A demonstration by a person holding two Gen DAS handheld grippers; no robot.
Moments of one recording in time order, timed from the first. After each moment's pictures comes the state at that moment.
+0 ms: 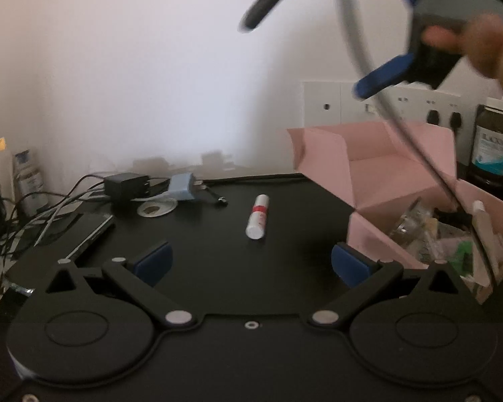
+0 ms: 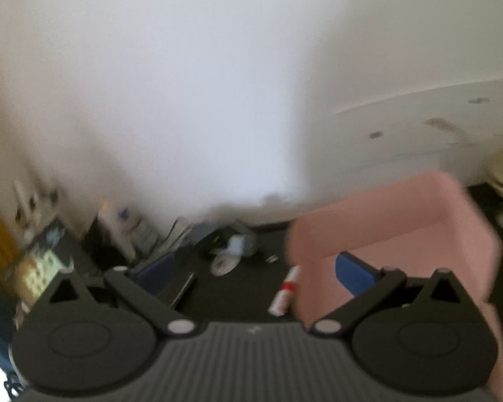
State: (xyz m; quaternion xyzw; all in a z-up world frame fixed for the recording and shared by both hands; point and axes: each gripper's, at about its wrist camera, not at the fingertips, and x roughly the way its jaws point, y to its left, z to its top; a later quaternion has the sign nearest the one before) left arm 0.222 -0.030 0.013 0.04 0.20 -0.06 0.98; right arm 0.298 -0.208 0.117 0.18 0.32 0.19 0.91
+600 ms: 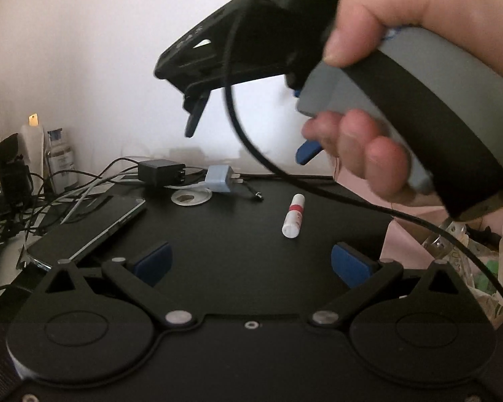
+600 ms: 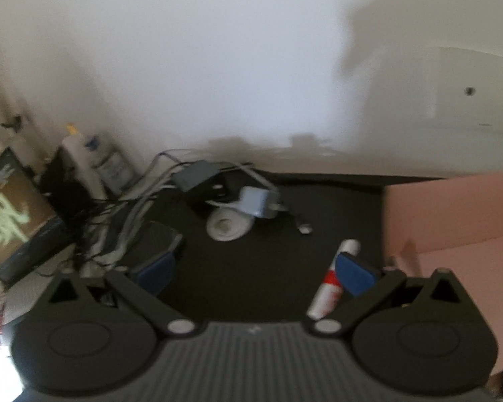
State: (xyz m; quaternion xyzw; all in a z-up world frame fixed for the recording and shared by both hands) left arm 0.225 -0.021 0.014 0.02 0.21 -0.01 0.98; right arm 0.364 -0.100 0.066 0.10 0.41 0.19 0.89
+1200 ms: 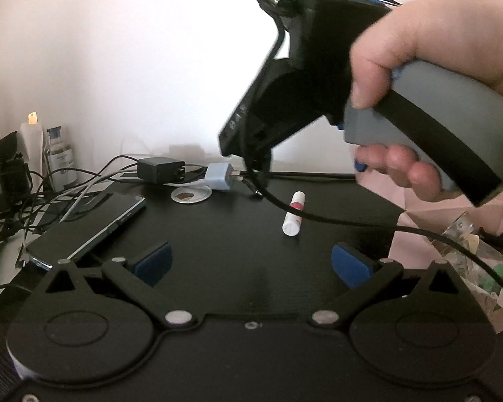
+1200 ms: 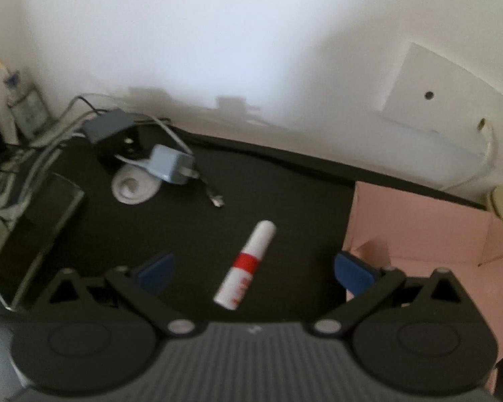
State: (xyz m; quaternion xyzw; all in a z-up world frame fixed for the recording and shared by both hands) left arm 0.227 -0.021 0.012 0.02 0.21 -0.01 0.98; right arm 0.384 -0.094 0.049 -0.06 0.47 0.05 0.88
